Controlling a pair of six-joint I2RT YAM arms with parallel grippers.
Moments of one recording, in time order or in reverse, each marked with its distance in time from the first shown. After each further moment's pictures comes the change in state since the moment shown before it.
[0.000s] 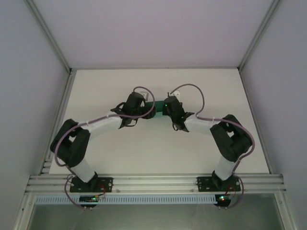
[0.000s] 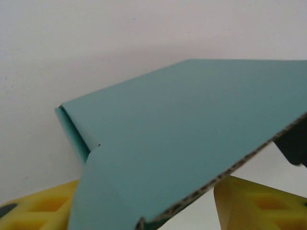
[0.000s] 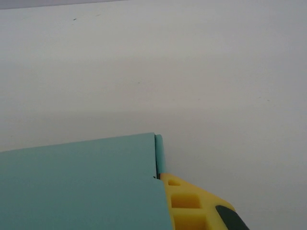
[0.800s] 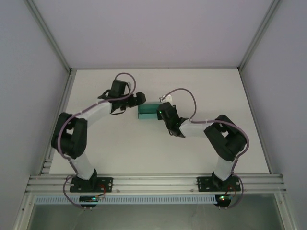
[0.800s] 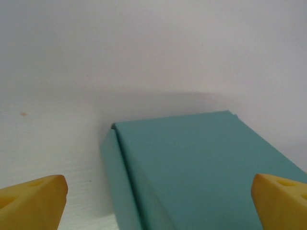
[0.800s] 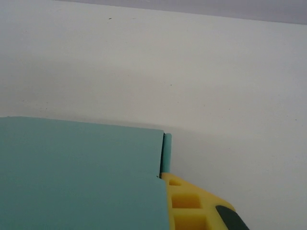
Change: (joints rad) left arm 0.265 0.146 0.157 -0.129 0.289 -0.181; right arm 0.098 0.047 -0.046 0.162 0.081 -0.136
